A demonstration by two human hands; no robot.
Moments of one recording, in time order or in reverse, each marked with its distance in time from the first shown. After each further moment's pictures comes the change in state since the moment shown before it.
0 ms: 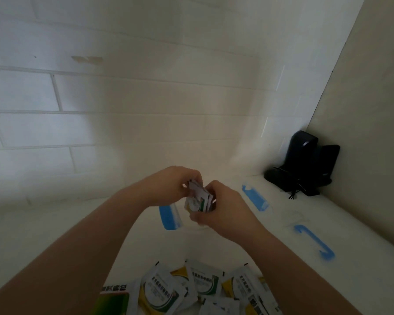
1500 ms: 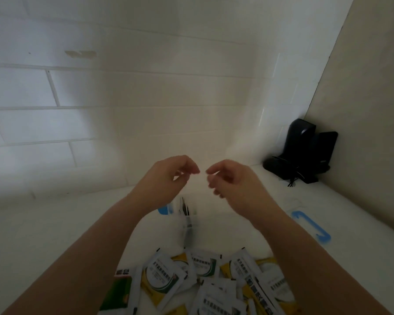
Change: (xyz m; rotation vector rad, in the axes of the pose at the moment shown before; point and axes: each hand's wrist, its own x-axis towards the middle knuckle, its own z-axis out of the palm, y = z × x) left_hand -0.025 0.011 0.015 -0.242 0.346 0.001; right_hand -0.015 -0.010 -0.033 0.240 0.089 0.033
